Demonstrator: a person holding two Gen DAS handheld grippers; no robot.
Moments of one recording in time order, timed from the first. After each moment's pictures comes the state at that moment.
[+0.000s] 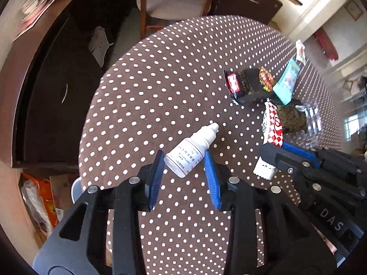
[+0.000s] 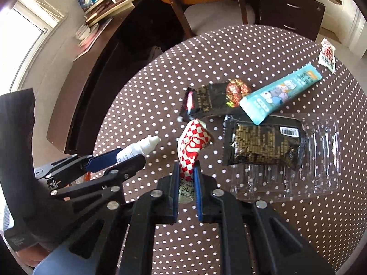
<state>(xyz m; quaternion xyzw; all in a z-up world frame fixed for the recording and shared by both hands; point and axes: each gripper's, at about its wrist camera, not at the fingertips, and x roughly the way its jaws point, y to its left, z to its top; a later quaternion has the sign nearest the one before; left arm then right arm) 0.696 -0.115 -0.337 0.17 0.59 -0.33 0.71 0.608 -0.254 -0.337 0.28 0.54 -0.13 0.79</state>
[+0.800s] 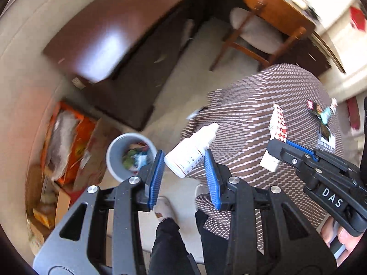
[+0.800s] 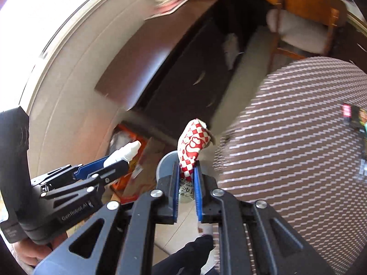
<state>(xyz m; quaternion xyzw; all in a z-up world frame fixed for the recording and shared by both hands) 0.718 0.173 -0.281 0.03 0.61 -0.16 0.77 0.692 -0.024 -0.296 0.21 0.56 0.04 0.80</state>
